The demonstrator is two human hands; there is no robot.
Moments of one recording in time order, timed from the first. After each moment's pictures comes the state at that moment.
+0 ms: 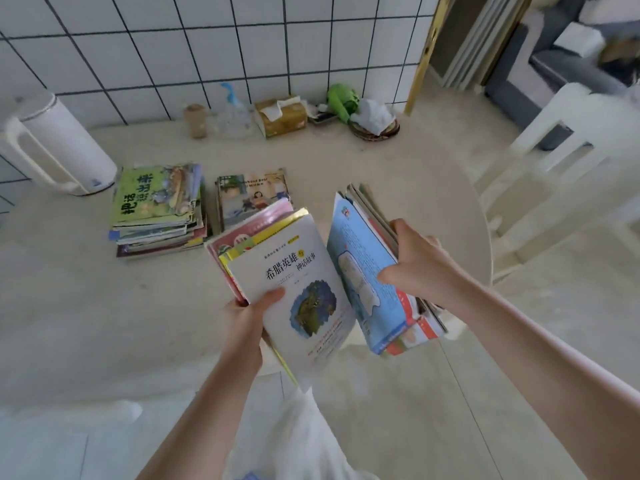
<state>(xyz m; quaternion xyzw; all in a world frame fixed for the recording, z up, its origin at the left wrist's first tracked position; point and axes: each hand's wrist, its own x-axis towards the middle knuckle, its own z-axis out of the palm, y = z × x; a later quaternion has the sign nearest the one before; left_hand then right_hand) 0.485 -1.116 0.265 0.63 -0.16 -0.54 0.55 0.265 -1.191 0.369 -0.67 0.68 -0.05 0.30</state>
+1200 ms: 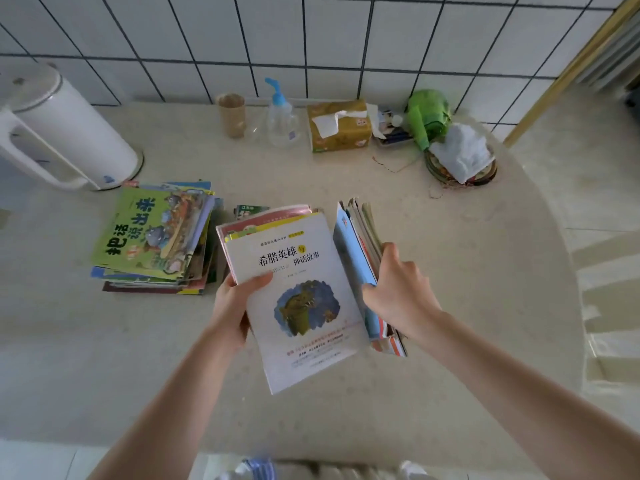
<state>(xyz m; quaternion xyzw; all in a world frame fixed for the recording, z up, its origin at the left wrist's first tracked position) 0.556 -1.357 0.225 0.65 -0.04 -0.53 0.55 0.345 -1.457 0.308 -0.73 0.60 0.04 0.32</state>
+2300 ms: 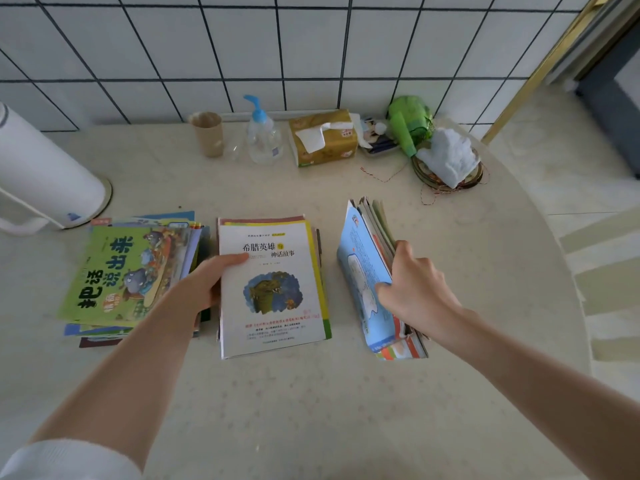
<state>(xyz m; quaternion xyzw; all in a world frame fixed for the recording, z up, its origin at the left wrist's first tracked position) 0.678 -1.456 0.183 0.69 -0.12 -0.62 0.34 0.369 -1.489 0.313 -0.70 0.64 0.04 0.30</state>
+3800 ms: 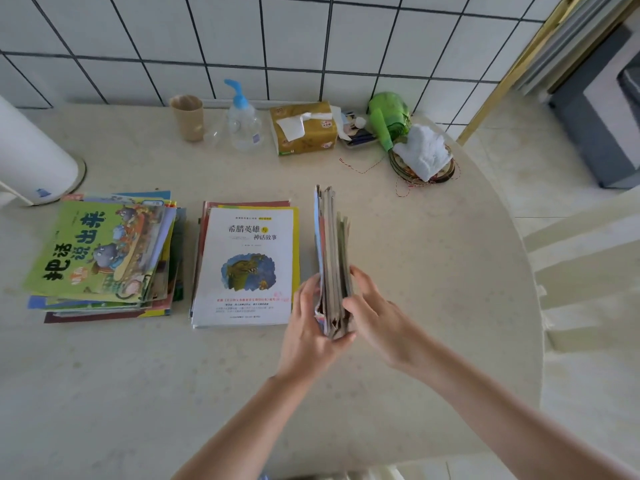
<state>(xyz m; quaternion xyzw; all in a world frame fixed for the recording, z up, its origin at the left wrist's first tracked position) 0.450 -1.370 0.192 0.67 -0.50 -0.34 0.44 0.342 -1.420 0.304 -0.68 0.54 -0.02 0.49</state>
